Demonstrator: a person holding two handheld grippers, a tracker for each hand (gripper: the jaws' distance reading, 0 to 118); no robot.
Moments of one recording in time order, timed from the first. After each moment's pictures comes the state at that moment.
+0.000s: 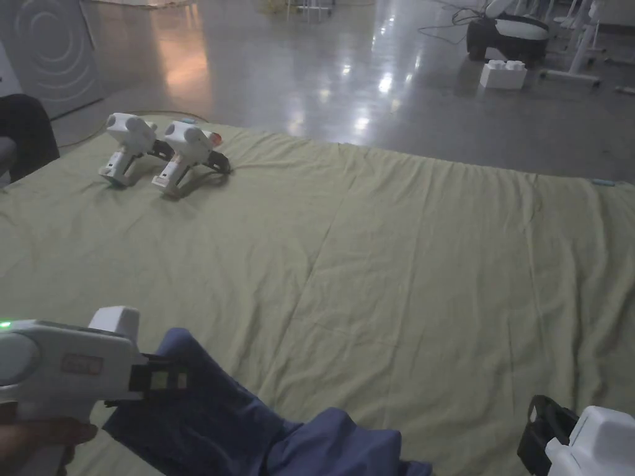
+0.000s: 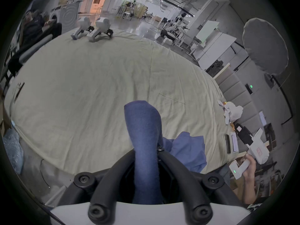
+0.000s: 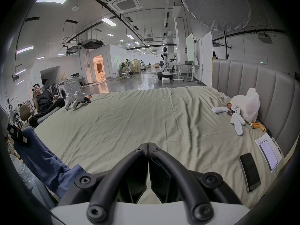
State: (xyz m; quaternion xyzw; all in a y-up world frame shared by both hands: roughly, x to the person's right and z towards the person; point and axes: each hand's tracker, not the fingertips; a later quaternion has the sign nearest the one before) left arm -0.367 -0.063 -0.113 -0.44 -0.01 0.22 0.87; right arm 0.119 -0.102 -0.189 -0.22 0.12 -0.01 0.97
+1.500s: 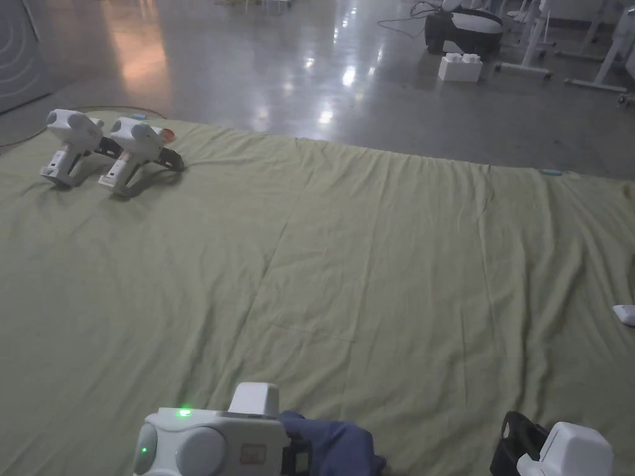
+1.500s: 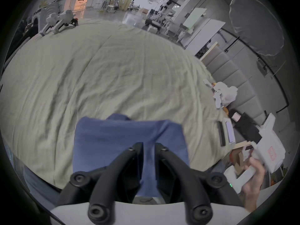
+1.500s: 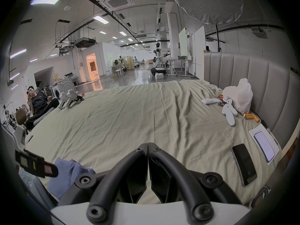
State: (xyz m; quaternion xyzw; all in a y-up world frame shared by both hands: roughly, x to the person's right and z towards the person) left arm -0.183 -0.134 -0.158 -0.49 -0.07 0.21 0.84; right arm 0.148 -0.116 -0.183 -0.25 0.09 -0.02 0.96
